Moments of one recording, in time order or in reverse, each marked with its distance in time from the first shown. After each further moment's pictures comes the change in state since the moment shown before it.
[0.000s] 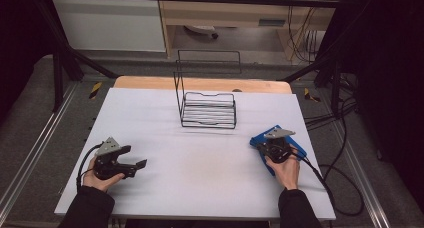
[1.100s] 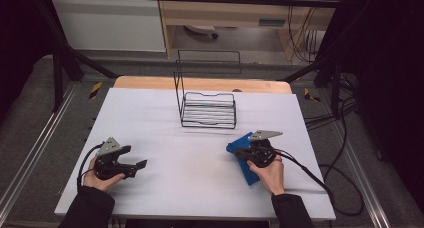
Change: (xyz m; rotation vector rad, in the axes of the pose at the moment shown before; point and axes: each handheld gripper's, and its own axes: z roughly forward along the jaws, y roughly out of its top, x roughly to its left) left arm -0.001 0.000 0.001 0.008 0.010 0.005; right arm 0.059 0.027 -0.002 -0.035 0.261 0.048
